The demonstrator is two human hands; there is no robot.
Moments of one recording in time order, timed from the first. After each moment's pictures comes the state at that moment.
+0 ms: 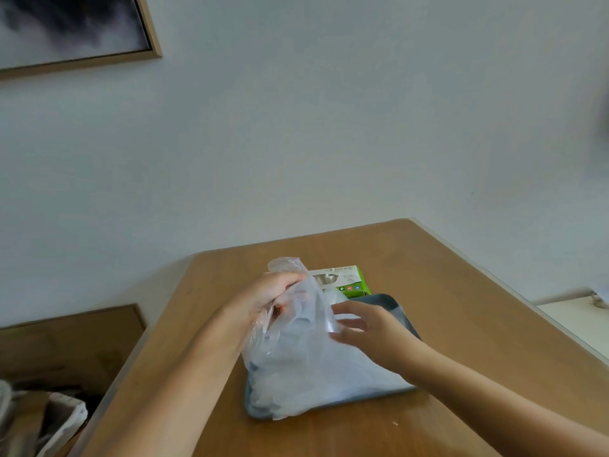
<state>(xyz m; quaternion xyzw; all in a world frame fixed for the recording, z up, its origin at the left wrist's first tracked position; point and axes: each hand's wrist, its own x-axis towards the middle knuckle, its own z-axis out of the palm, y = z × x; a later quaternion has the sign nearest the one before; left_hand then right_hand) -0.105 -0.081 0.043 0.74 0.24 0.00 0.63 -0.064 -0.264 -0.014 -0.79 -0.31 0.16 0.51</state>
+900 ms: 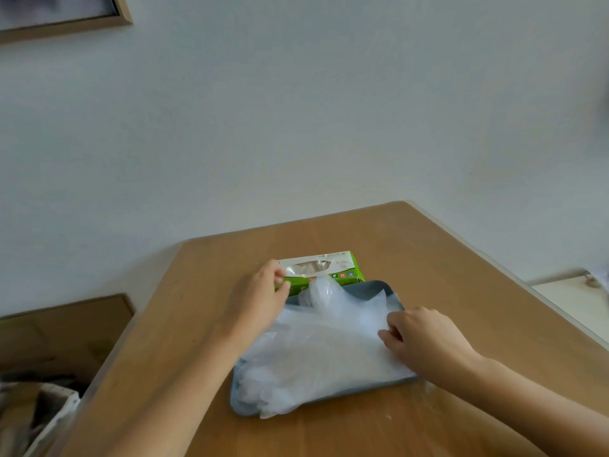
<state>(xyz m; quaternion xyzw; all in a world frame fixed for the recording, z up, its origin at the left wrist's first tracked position) -0.085 -0.068 -0.011 0.95 0.17 0.21 0.19 -0.035 -0.309 -0.042 -0.96 -0.28 -0.02 0.07</state>
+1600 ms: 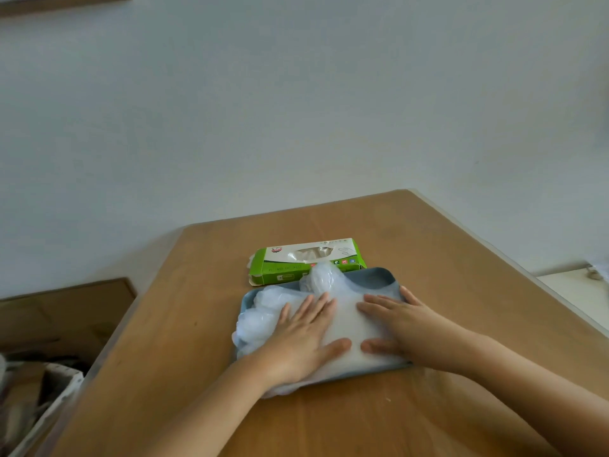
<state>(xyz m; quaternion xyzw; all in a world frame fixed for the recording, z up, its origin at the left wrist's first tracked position) -0.110 -0.113 -0.068 0.99 -0.01 -0.10 0.08 -0.023 -0.307 -0.051 -0.89 -0.44 0.08 0.02</state>
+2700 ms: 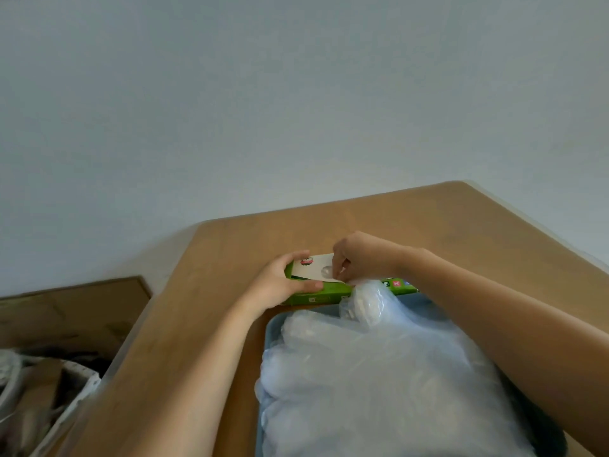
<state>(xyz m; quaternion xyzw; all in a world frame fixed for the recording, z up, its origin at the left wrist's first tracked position) -0.014 0.028 -0.057 0.89 0.17 0.04 0.43 0.104 -0.134 -0.029 -0.83 -0.55 0.05 0.10</state>
